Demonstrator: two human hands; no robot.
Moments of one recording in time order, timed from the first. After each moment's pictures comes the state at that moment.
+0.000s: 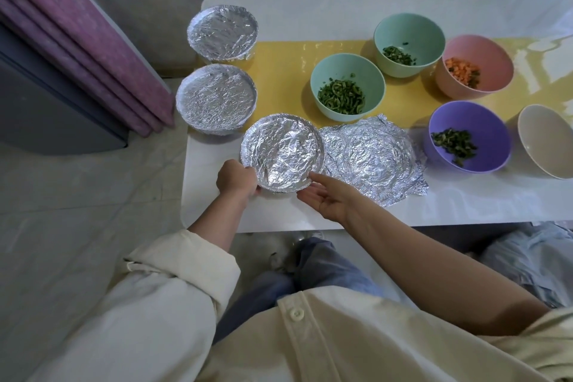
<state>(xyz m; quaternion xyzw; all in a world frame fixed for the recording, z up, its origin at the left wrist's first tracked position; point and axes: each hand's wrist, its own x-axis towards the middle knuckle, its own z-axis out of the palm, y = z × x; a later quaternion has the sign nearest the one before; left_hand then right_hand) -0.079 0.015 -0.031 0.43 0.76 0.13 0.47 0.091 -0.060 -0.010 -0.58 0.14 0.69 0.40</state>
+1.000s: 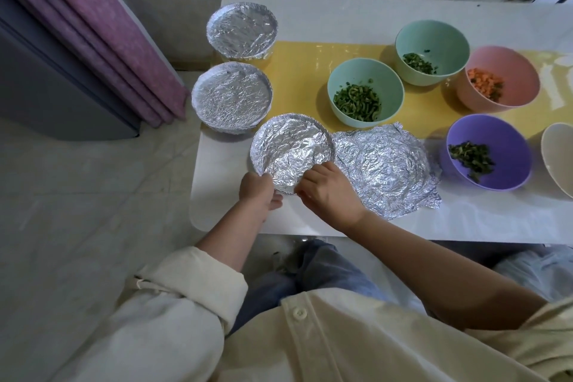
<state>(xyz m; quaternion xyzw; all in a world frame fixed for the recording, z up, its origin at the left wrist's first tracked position) -0.059 -0.009 -0.010 0.26 0.73 0.18 0.60 0.092 -0.055 -0.024 -0.51 -0.84 0.01 0.17</state>
